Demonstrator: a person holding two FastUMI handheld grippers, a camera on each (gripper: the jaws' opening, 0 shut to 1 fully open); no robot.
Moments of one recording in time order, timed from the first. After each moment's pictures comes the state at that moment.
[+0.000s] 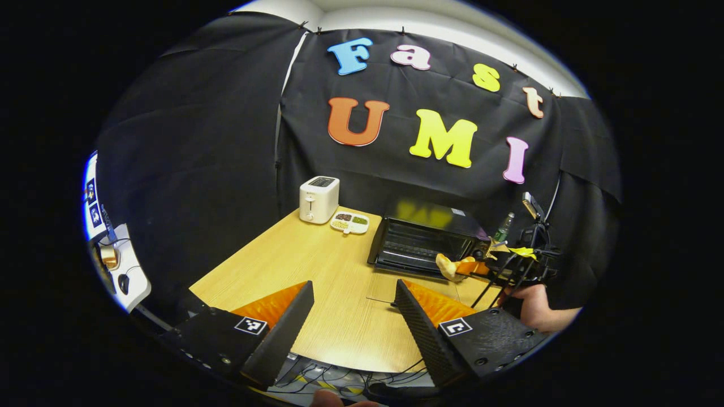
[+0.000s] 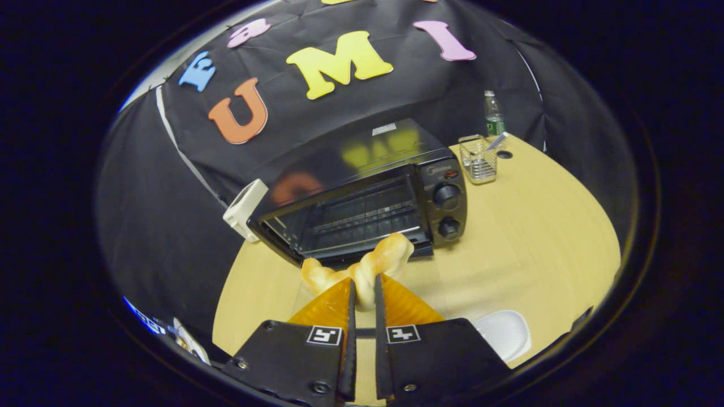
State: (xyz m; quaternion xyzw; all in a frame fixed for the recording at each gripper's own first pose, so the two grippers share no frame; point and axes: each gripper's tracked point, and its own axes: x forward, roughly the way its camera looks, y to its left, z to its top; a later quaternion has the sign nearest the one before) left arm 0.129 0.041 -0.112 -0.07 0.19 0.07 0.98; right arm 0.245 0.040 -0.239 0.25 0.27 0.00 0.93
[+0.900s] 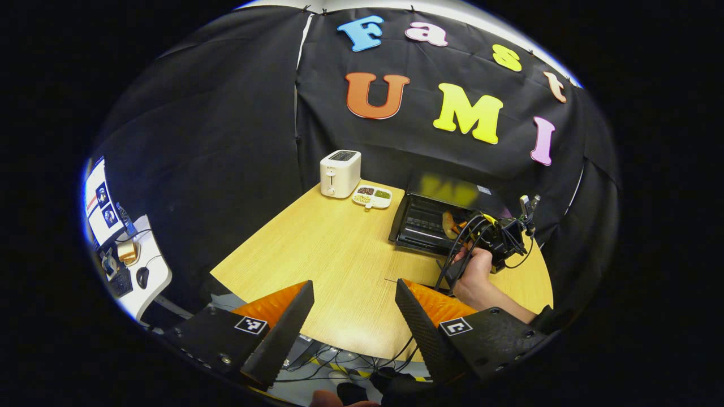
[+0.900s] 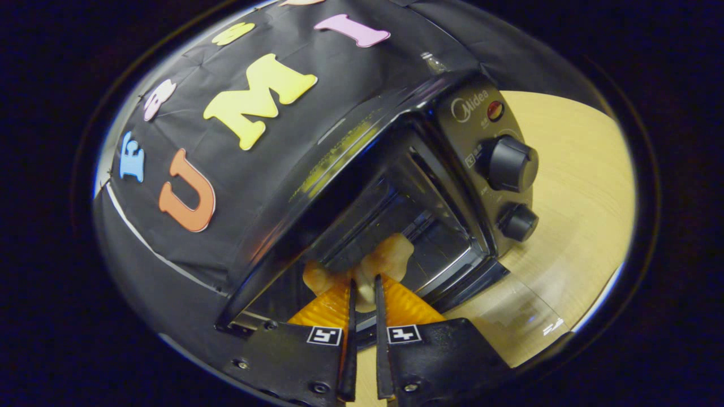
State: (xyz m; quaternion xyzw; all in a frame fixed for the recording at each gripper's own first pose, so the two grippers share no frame) left arm 0.125 0.043 -0.128 -0.06 0.27 0.11 0.95; right arm 0.385 0.037 -0.279 0.44 0.17 -0.09 0.88
